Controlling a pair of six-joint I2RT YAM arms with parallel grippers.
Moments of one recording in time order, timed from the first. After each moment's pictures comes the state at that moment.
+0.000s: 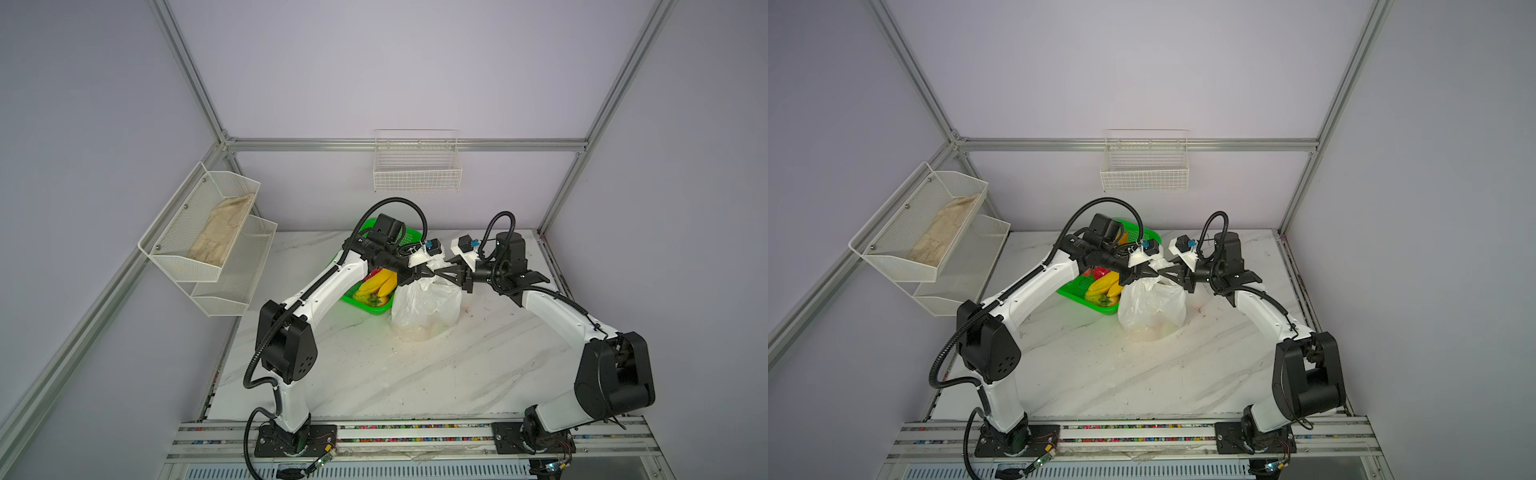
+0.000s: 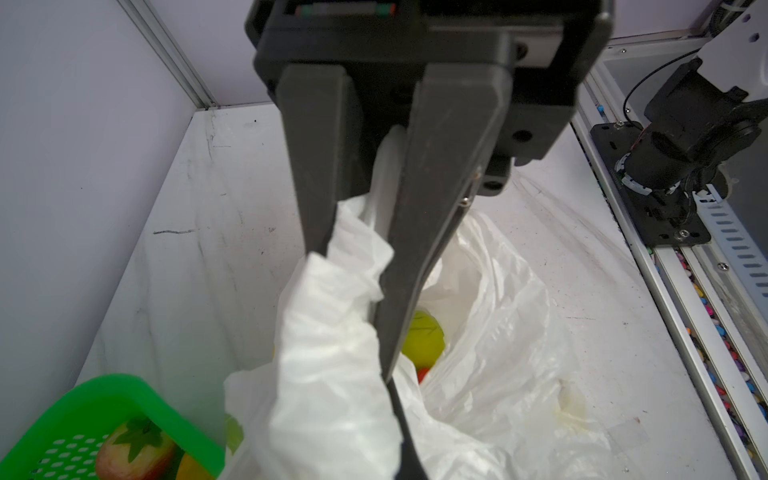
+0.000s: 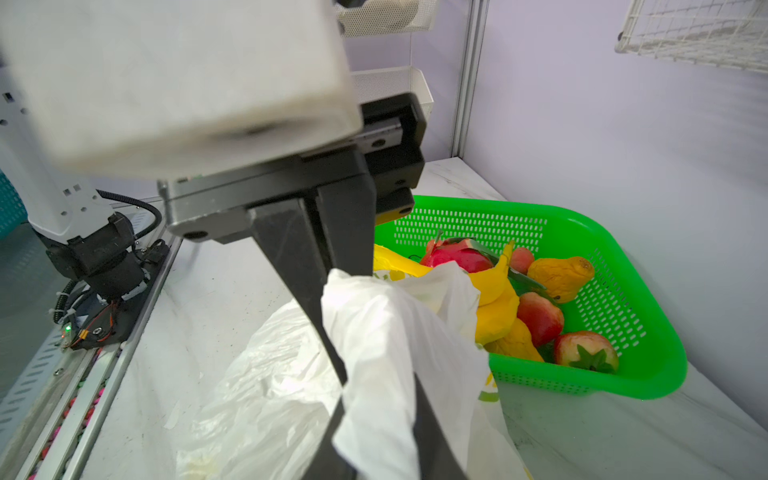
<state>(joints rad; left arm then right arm) -0.55 1.88 1.80 -0.74 0.70 0.77 0.25 1.51 1.11 -0.04 -1.04 -0.37</state>
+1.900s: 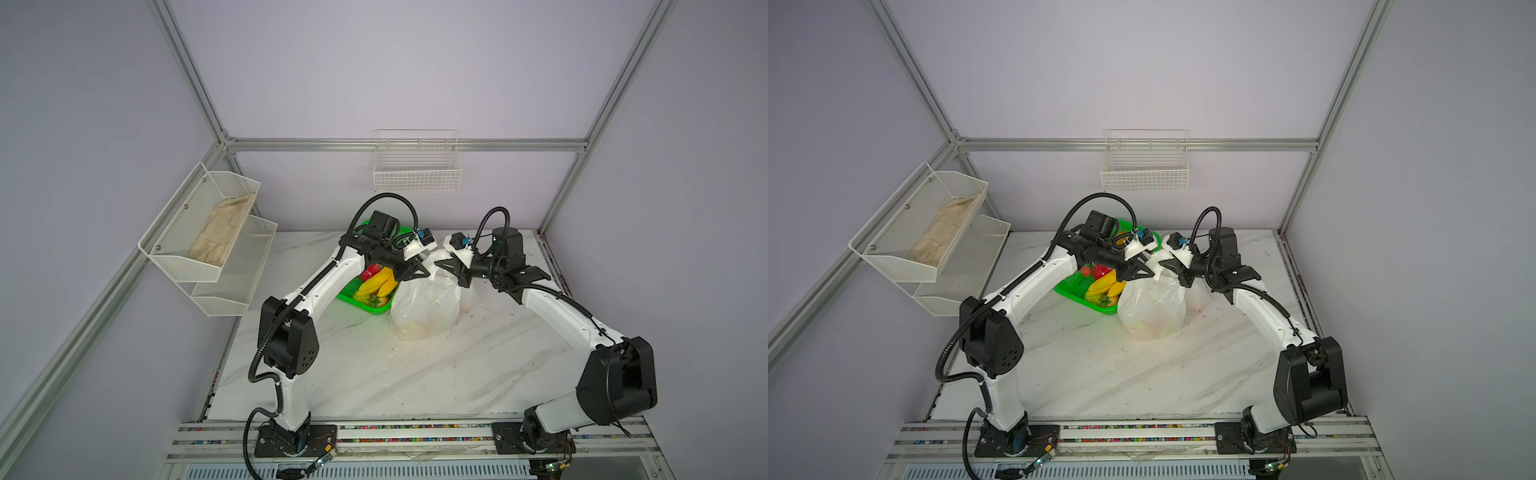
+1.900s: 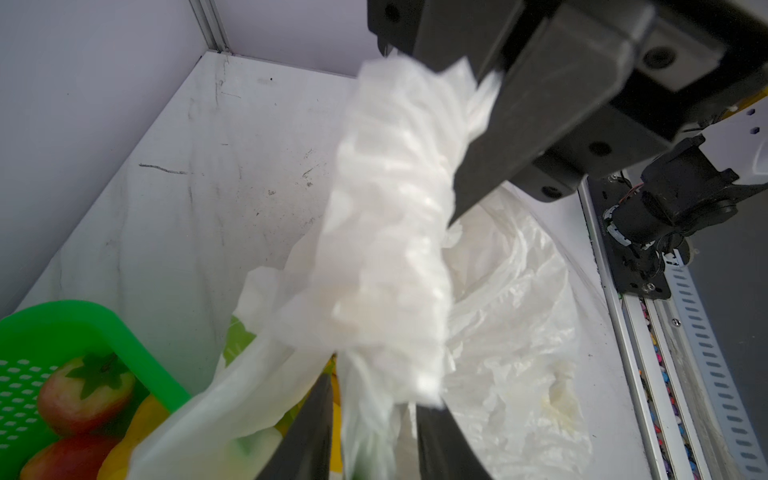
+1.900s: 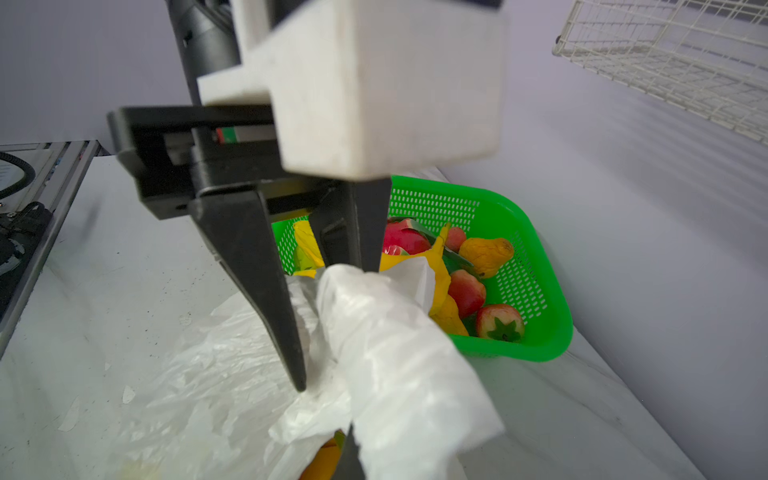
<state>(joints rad) -0.50 1.91 1.84 -0.78 0.72 0.58 0.30 1.48 1.19 -0.16 -0.78 -0.51</state>
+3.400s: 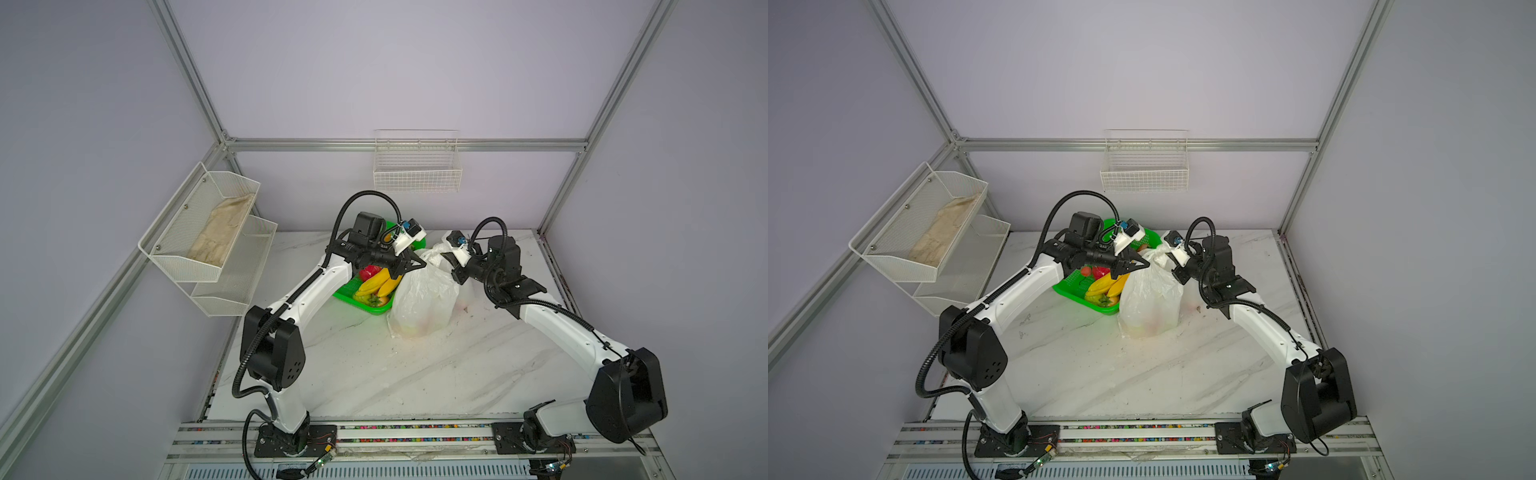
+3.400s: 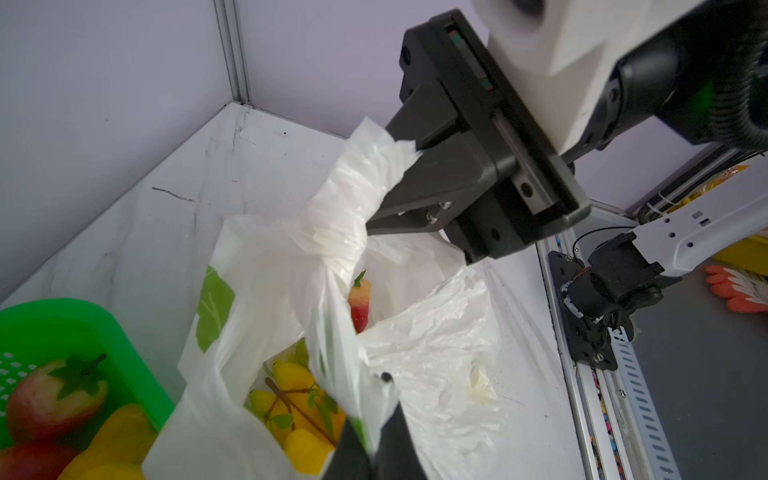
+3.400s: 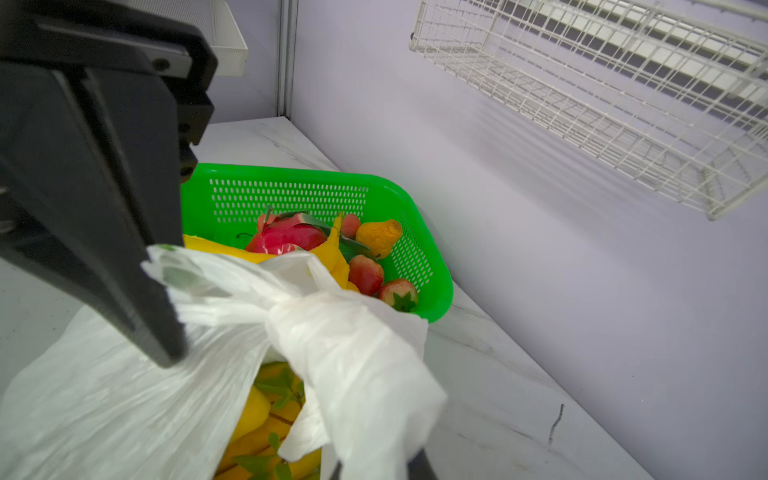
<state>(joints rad) -0.46 1.76 1.61 -0.44 0.84 0.26 0.40 1.40 1.04 0.11 -0.34 -0.34</state>
